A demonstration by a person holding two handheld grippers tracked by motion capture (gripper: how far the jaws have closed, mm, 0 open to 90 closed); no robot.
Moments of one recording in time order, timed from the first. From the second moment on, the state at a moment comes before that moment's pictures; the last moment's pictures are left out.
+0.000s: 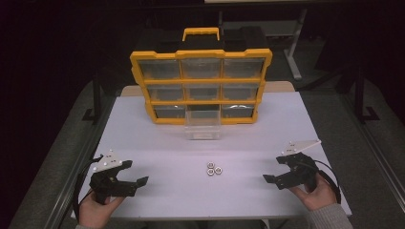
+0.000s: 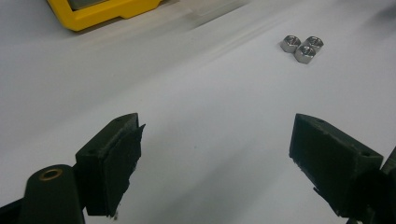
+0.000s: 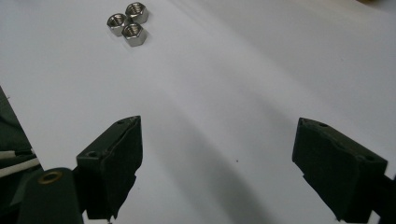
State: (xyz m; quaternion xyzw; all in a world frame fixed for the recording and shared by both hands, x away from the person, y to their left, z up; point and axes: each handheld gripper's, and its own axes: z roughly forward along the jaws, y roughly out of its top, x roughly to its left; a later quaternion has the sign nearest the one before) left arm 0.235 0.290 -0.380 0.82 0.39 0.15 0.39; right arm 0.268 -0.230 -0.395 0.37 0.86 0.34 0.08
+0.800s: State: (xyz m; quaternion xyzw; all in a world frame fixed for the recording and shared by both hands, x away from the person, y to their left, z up) left arm 0.236 0.288 -0.382 0.82 0.38 0.15 0.39; right arm 0.273 -0.226 -0.401 0.37 0.86 0.33 0.06
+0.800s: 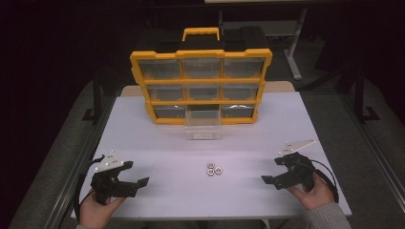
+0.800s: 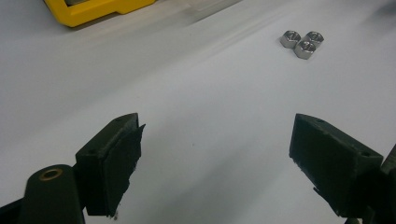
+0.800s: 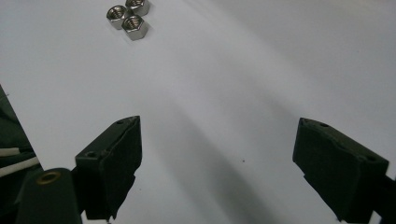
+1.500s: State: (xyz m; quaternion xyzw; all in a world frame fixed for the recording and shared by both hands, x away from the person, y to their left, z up) left arm 0.237 0.288 -0.379 0.83 0.38 0.15 0.38; right arm 0.284 -0.194 -0.389 0.34 0.88 0.34 0.03
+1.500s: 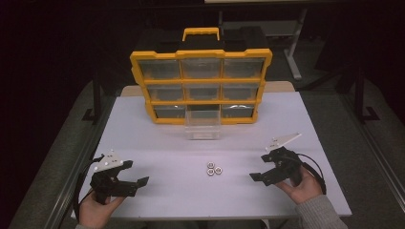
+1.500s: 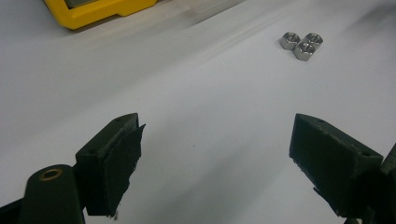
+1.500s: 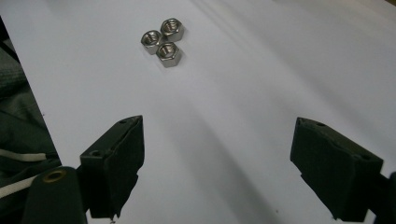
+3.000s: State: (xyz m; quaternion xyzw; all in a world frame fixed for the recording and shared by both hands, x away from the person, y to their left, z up) left arm 0.234 0.288 -0.377 0.83 0.38 0.15 0.39; right arm 0.338 -0.082 -0.404 0.23 0.94 0.26 -0.01
